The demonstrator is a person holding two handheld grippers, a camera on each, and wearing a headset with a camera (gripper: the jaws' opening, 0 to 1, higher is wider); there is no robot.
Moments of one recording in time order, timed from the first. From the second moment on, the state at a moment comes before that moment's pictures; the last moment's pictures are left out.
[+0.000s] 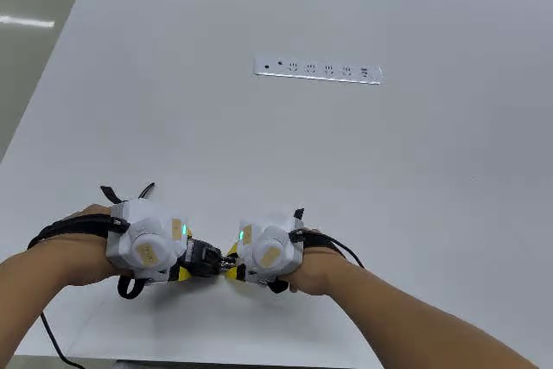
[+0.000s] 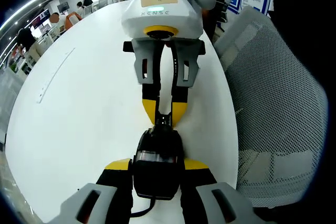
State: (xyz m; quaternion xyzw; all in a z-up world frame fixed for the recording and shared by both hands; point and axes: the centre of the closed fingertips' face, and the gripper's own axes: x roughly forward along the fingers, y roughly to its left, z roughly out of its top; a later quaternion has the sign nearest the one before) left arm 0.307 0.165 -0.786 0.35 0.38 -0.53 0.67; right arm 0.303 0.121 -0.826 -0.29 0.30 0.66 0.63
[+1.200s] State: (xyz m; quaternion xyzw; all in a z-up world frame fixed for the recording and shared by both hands) left arm 0.308 0.165 -0.786 0.34 0.39 -0.53 0.67; right arm 0.306 0.098 -0.825 -0.29 0.30 0.65 0.64
